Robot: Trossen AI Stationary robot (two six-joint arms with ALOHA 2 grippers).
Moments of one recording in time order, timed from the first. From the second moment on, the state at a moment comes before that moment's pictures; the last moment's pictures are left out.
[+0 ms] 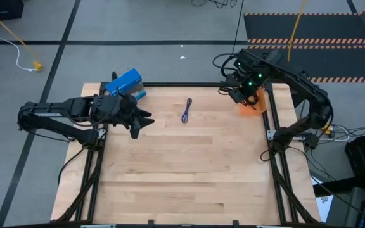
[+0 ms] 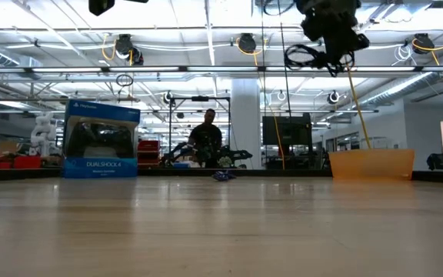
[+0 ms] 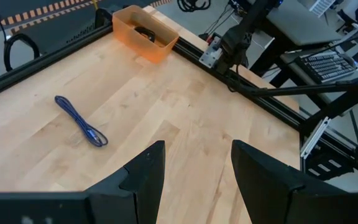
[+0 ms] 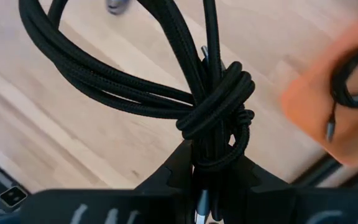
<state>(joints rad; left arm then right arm) -0.04 1.01 1.16 -0.64 -0.19 -0.57 -0.67 1.47 1.66 -1.59 -0.21 0.30</state>
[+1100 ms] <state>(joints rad) 0.06 1.01 1.16 -0.64 -0.19 -0.55 -1.06 1.44 1.41 -1.52 -0.04 0.33</state>
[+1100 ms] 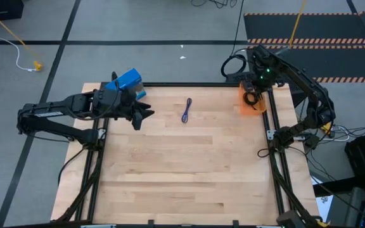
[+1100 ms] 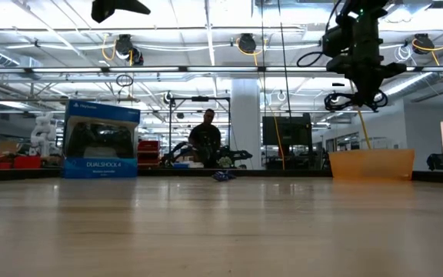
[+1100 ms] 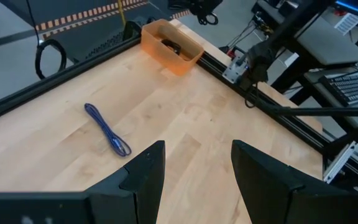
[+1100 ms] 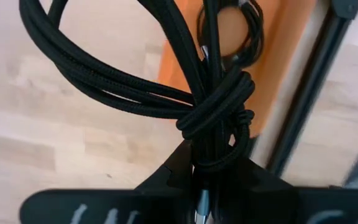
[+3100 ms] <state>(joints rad) 0.07 1.01 1.16 -0.64 -0.12 -0.45 -0.95 1.43 0.91 -1.07 0.24 0.83</state>
